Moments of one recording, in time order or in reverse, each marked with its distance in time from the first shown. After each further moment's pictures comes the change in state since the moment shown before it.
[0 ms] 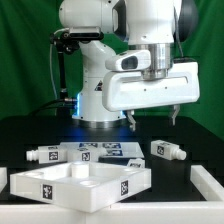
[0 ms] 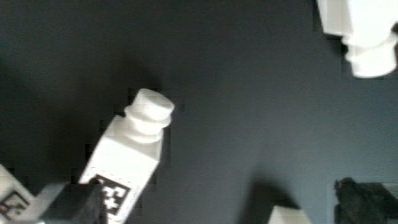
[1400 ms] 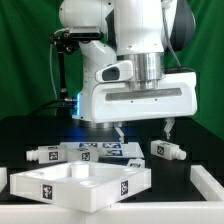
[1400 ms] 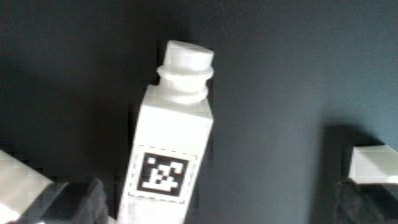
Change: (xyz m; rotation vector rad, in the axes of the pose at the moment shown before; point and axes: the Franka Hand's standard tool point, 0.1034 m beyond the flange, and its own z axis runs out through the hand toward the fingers) arm 0.027 0.030 0.022 0.015 0.006 0.110
